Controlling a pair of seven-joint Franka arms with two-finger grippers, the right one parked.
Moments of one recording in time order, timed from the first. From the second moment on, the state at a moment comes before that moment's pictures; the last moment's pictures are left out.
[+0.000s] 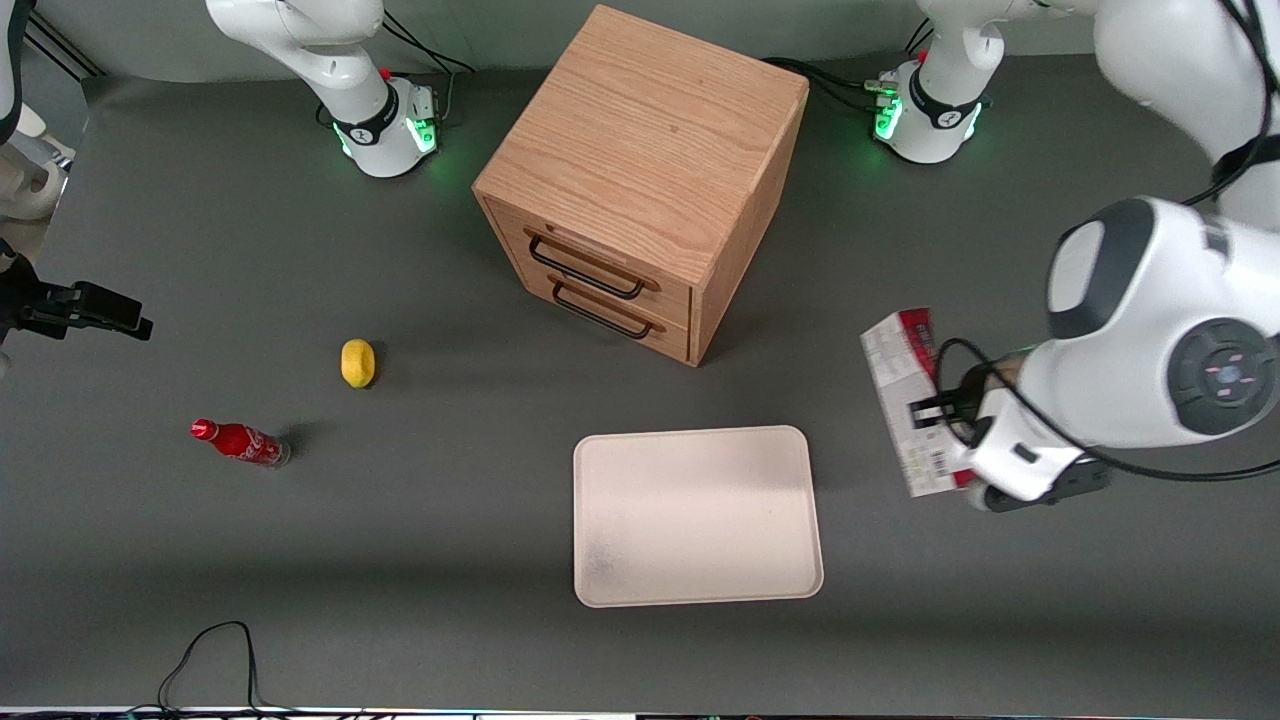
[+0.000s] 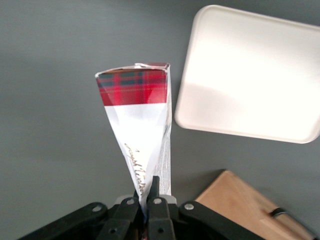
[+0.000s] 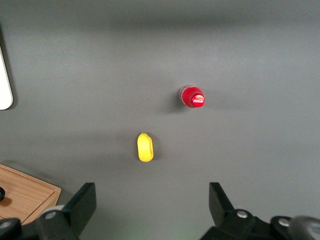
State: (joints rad) arm -0.07 0.61 -0.29 -1.07 -0.03 1.52 -0.56
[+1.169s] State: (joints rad) arm -0.21 0.98 -0.30 -0.96 0.14 1.92 -0.49
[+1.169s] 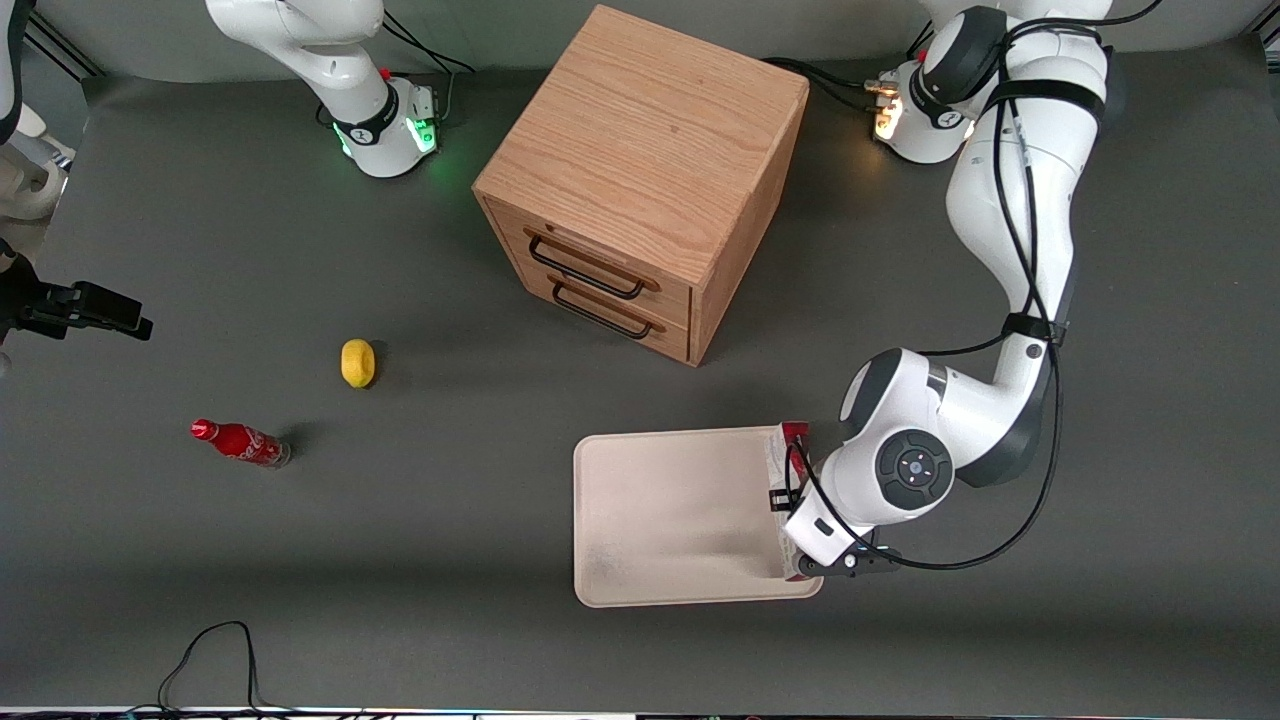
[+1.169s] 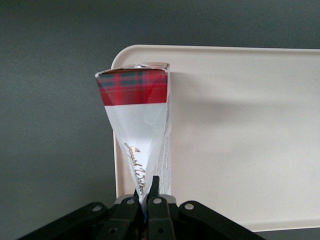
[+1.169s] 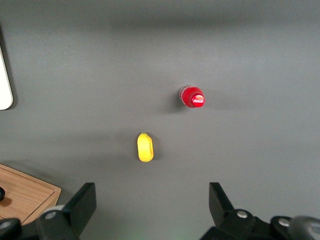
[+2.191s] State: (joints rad) arm -0.21 1.00 -0.29 -0.96 0.14 1.92 -0.53
